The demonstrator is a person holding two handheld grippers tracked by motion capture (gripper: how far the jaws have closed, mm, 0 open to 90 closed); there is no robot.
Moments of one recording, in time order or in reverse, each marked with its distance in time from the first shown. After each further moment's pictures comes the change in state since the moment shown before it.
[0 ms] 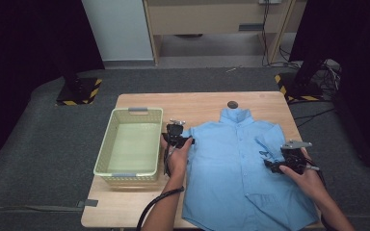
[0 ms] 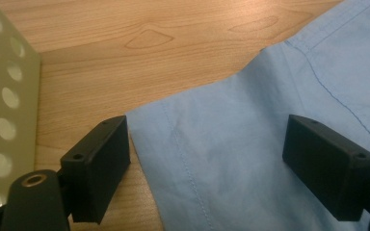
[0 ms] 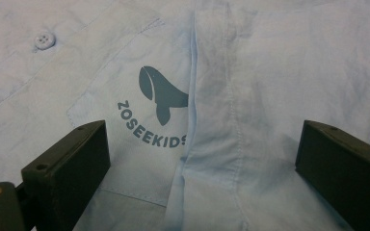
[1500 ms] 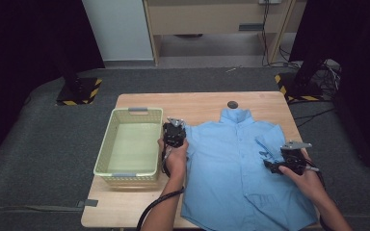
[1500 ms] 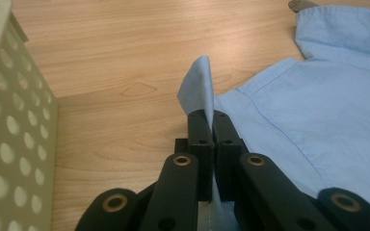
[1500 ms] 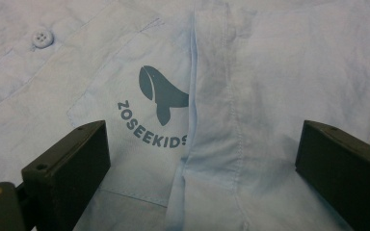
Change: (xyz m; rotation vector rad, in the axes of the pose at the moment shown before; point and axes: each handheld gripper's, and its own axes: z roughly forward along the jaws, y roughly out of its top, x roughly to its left) left arm -0.001 0.005 -0.043 -0.170 -0.078 -0.021; right arm 0.003 -0.001 -0.001 0.000 -0.010 0.011
